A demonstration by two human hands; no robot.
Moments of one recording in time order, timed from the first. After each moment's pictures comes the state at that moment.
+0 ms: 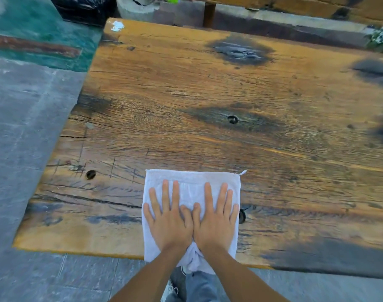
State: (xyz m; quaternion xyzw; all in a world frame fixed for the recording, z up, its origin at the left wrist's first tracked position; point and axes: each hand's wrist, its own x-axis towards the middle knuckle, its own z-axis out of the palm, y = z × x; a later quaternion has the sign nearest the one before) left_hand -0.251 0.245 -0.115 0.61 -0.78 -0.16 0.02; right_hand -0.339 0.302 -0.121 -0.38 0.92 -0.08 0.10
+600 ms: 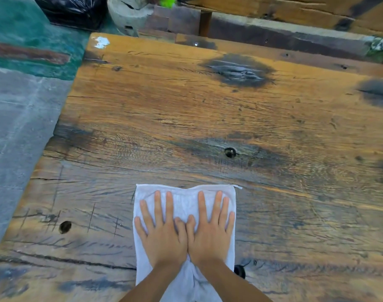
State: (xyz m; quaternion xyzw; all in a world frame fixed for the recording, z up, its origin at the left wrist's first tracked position) left_hand -0.310 0.165 -0.118 0.62 -0.77 -0.15 0.01; right_hand -0.402 0.217 -0.122 -0.39 0.91 -0.05 0.12
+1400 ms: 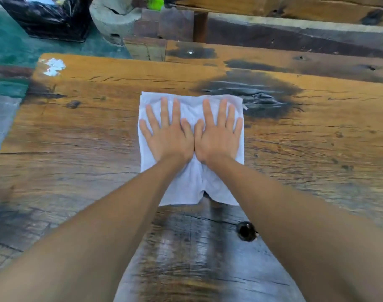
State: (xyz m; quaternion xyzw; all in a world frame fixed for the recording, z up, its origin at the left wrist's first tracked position) left_hand -0.567 -0.192 -0.128 0.58 -0.80 -0.13 0.06; right_hand -0.657 -0.137 -0.132 -0.41 0.90 -0.11 0.07
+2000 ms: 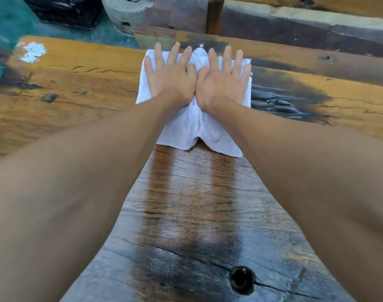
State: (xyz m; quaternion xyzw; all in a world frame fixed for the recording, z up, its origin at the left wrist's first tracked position) left_hand -0.657 -0.325 -0.120 0.53 -0.84 -0.10 0.05; right_hand -0.744 -0.260 -0.123 -0.43 0.89 -0.11 0.05
